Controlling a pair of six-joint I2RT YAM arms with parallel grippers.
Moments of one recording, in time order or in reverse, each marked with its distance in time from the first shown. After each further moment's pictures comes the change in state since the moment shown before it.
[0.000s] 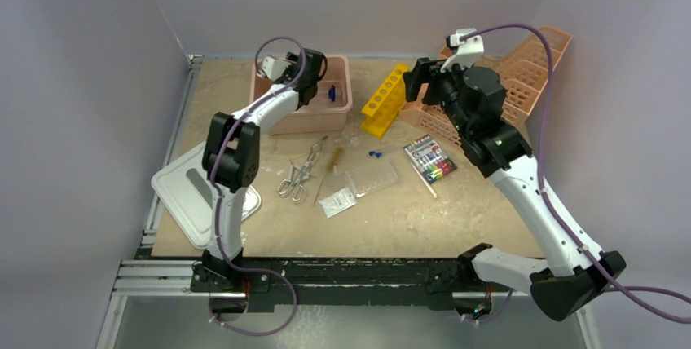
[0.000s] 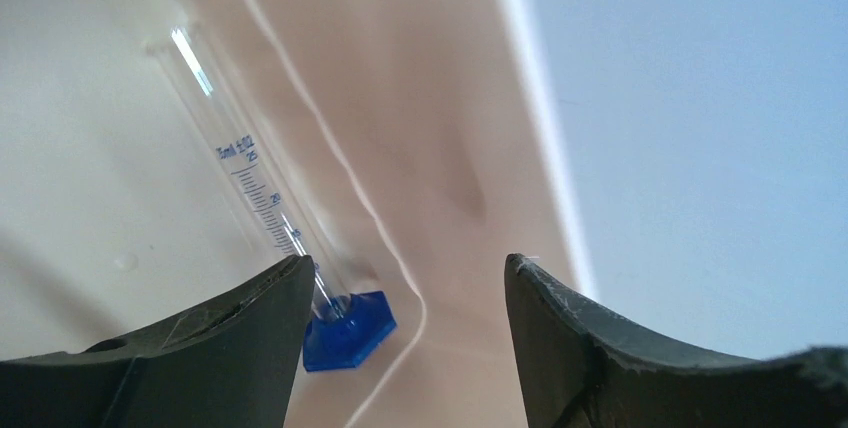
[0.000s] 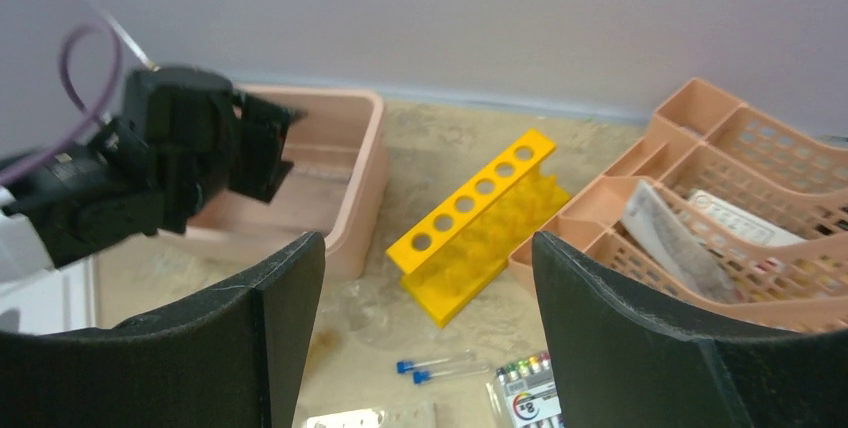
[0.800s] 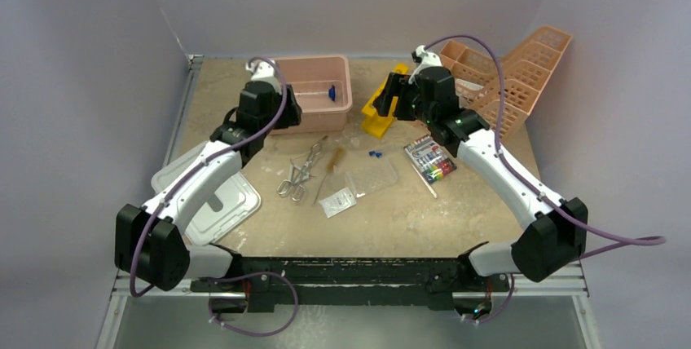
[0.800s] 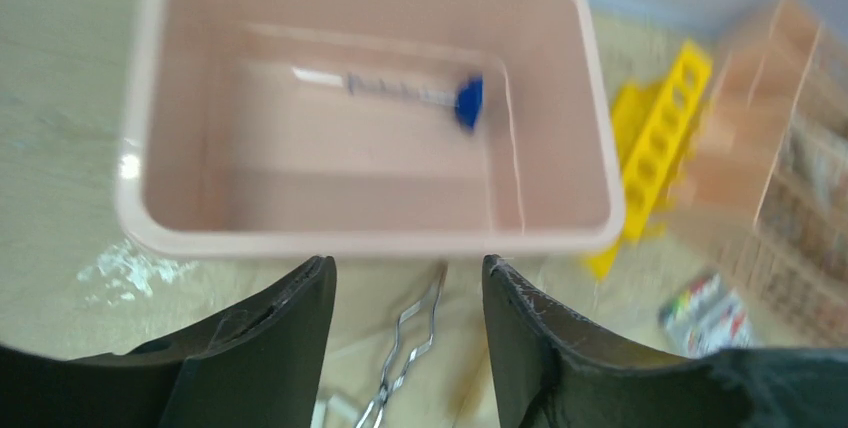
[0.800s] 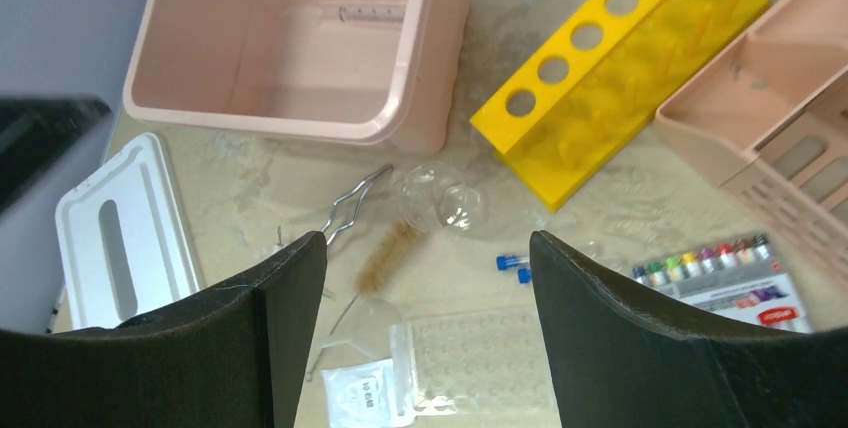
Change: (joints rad) left arm 0.015 -0.885 -0.705 0.068 0.433 1.108; right arm 0.001 0.252 -0.037 -0.077 -0.199 0.301
